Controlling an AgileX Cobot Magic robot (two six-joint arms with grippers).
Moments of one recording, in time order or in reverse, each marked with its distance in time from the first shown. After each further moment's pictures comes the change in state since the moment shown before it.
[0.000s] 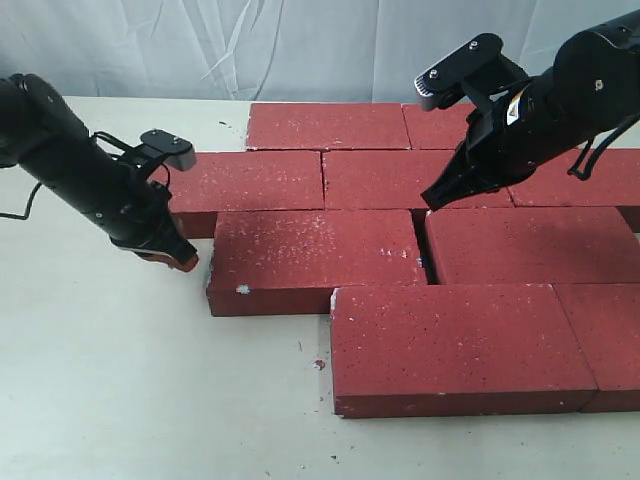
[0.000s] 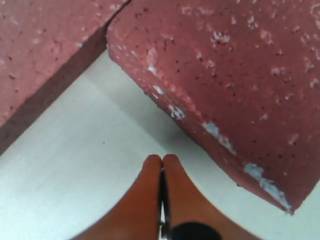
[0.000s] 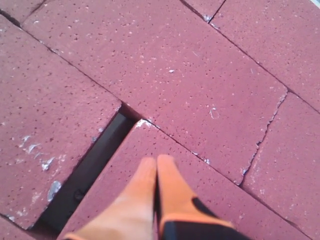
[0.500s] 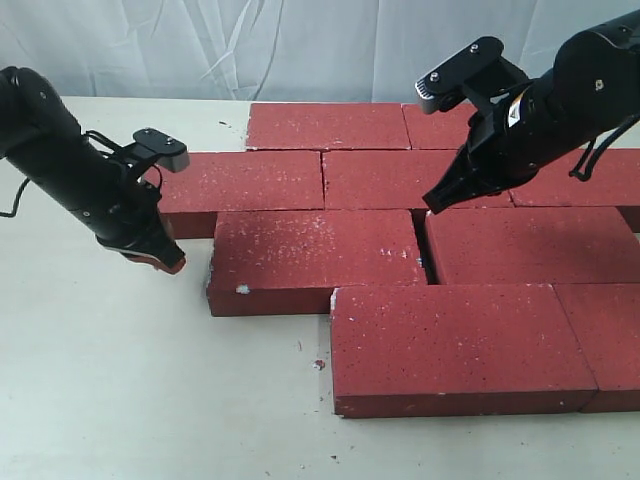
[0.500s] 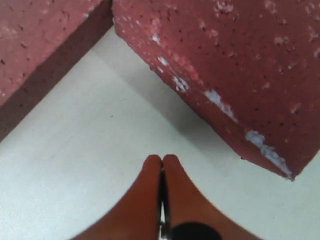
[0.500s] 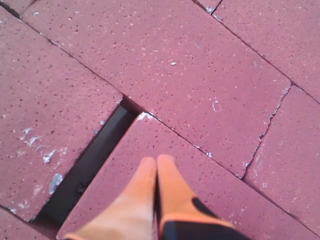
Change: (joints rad) left arm 0.002 -0.038 0.011 0.095 0.019 -0.059; right arm 0.000 0.000 0.000 0.000 0.019 0.001
